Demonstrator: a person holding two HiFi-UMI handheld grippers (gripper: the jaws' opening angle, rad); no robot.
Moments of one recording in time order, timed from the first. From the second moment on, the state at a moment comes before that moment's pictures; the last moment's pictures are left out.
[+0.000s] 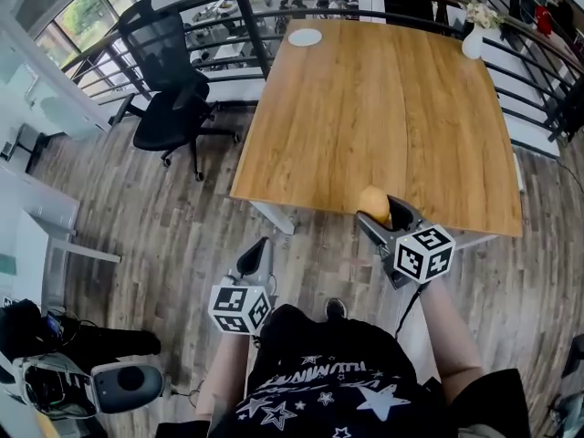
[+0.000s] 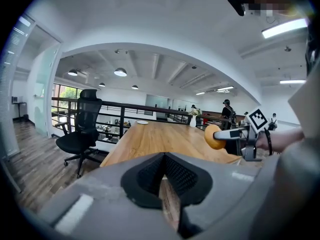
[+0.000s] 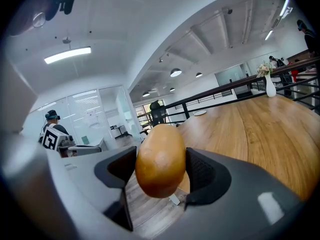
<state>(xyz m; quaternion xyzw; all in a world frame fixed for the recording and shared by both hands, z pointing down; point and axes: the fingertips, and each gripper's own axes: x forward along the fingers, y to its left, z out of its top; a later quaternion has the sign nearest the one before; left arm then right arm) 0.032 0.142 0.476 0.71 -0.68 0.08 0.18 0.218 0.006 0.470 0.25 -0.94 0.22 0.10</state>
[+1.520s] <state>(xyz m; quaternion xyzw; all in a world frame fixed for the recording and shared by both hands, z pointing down) -0.287 -0.154 0.476 0.80 -0.58 0.06 0.18 -0.025 -0.220 0.460 0.42 -0.88 0.22 0.09</state>
